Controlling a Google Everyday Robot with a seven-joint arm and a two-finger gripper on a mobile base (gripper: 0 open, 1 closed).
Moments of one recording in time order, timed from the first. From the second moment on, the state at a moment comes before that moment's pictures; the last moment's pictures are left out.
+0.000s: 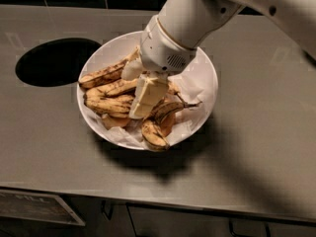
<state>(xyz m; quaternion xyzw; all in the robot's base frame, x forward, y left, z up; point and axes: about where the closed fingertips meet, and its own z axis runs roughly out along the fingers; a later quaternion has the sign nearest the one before) 0.469 0.051 0.932 -0.77 0.57 0.17 0.23</state>
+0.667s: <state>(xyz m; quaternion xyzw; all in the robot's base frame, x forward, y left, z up) 0.460 0.054 0.925 -0.77 0.57 0.17 0.23</state>
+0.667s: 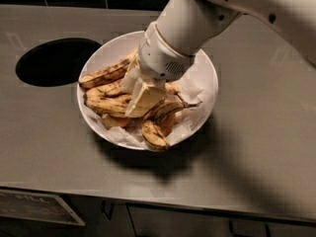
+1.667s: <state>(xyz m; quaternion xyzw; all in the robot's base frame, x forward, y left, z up) 0.453 0.071 0.915 -0.78 0.56 0.17 0.22</state>
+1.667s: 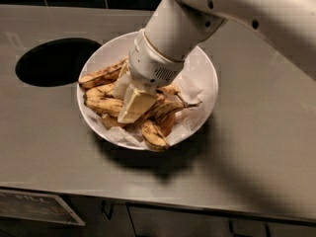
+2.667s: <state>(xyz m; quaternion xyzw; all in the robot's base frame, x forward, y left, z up) 0.453 0.074 0.913 -0.78 0.56 0.18 0.22</state>
